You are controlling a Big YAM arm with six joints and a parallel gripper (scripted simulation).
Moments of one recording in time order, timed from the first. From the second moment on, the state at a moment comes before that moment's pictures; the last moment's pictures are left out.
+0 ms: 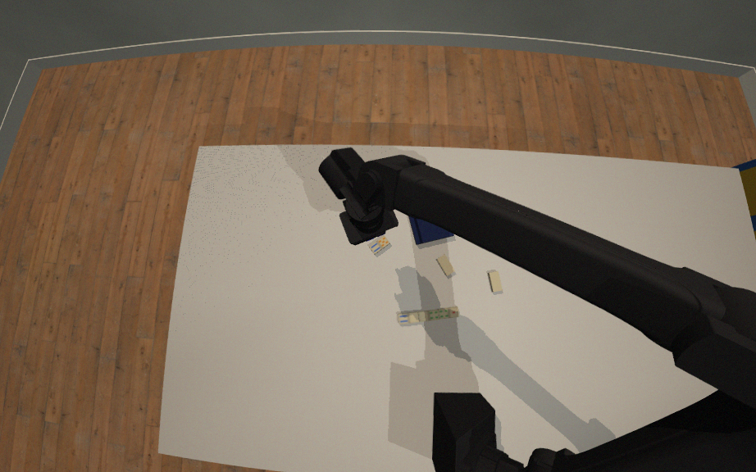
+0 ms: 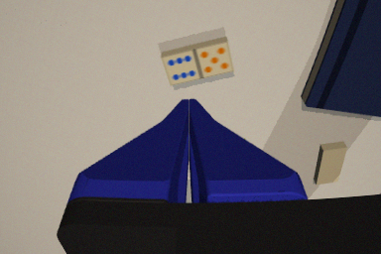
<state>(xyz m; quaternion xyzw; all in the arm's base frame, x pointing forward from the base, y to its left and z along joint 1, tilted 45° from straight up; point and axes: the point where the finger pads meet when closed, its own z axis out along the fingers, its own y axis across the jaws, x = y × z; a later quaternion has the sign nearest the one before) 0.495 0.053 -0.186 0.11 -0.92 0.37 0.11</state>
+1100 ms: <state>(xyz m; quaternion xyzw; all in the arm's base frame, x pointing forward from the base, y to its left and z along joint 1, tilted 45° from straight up) 0.503 0.056 -0.182 0.11 -0.92 0.37 0.10</state>
